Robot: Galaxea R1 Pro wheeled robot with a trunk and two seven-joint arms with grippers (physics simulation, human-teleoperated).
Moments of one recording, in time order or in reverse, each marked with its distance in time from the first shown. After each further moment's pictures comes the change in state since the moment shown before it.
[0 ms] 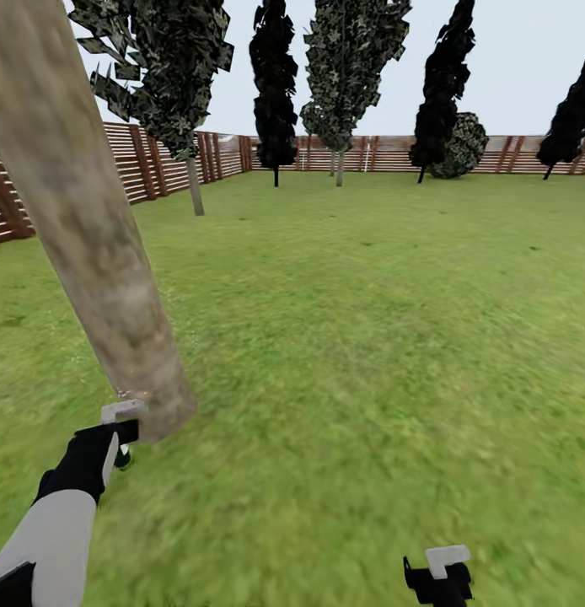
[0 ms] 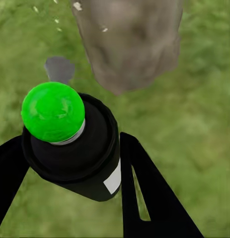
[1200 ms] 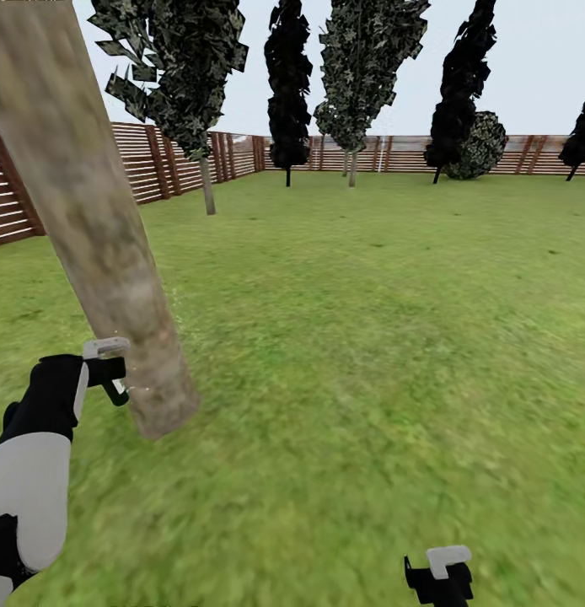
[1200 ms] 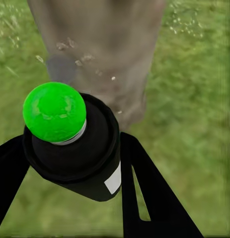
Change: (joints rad) left arm -0.177 0.107 -0.144 -0.184 0.082 0.307 -0.191; right arm 0.000 -0.002 -0.001 -0.001 -0.001 0.000 -0.001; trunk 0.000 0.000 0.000
